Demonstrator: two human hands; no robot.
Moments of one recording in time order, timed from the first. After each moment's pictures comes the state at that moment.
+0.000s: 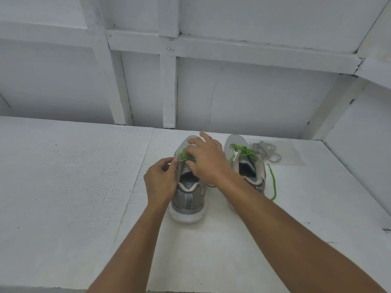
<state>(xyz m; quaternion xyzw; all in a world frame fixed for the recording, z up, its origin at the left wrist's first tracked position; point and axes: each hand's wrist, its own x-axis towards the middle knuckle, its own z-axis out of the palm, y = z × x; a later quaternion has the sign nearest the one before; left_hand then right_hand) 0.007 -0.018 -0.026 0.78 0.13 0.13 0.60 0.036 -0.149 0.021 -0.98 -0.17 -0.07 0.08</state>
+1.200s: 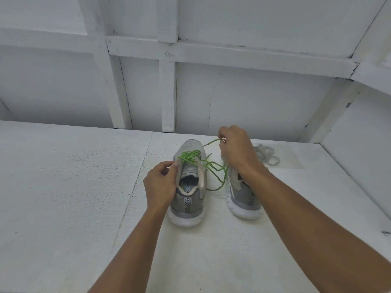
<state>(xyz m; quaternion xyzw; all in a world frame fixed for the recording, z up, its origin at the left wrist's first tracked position) 0.006 -0.019 -0.026 0.76 0.14 0.12 0.62 0.057 -0.207 0.043 -0.97 -0.05 -0.18 0.17</state>
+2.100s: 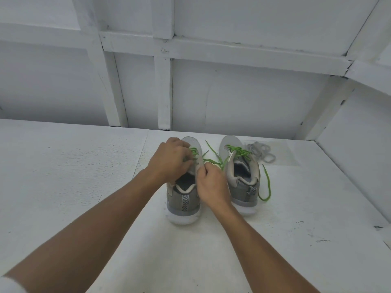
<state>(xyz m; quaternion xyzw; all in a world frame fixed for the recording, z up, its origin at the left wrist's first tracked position) 0.053 -0.020 0.016 0.96 -0.23 0.08 0.15 -0.013 -0.148 -0.006 -0.92 0.09 -0.10 0.37</state>
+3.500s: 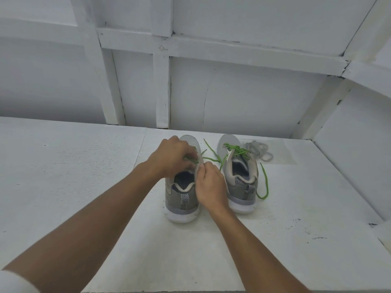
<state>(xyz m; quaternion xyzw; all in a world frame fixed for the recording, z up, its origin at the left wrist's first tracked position) 0.054 -0.024 0.028 0.95 -0.28 0.04 0.15 -0.015 -0.146 -0.021 -0.92 0.09 -0.11 0.37</state>
